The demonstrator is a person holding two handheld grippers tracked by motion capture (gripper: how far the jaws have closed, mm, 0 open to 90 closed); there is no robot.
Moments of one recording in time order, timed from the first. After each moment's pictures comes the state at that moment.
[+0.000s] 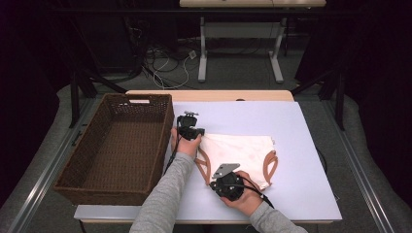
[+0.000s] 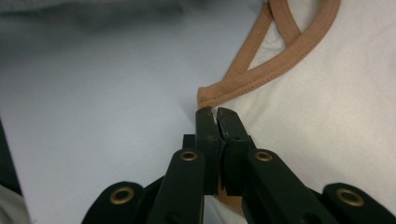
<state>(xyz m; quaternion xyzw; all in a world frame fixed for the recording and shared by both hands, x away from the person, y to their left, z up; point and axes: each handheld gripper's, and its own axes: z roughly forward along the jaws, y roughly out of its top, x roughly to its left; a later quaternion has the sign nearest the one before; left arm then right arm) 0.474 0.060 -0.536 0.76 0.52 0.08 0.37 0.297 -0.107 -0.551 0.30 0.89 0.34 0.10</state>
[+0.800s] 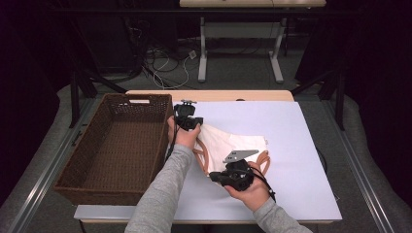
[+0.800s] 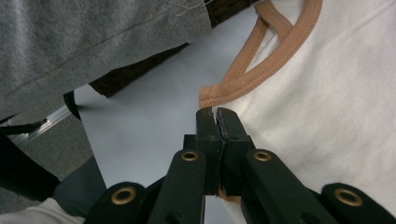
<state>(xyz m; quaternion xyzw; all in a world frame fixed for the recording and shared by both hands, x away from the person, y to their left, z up) 0.467 0.062 -0.473 0.75 0.52 0.12 0.38 0.301 -0.125 -0.501 0.34 0.83 0.44 0.04</state>
